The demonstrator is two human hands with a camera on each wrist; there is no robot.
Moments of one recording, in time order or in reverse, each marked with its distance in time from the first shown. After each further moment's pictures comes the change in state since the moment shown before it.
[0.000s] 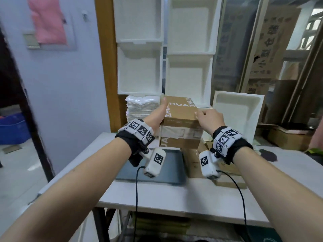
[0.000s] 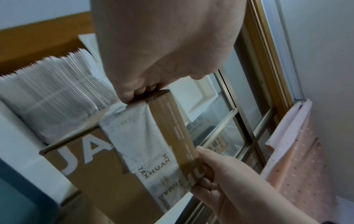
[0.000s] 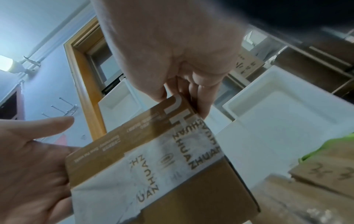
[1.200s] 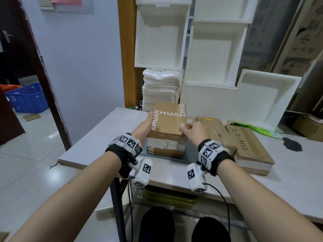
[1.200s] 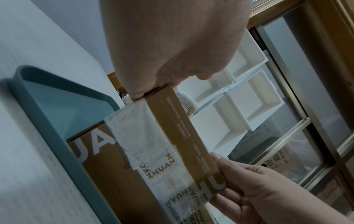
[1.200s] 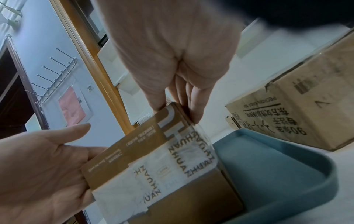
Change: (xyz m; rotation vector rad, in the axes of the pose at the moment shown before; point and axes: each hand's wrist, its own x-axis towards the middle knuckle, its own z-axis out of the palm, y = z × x) left_hand -0.048 -0.130 -0.090 -0.135 0.181 -0.173; right_hand -0.063 -0.012 0.139 0.117 -0.289 0.024
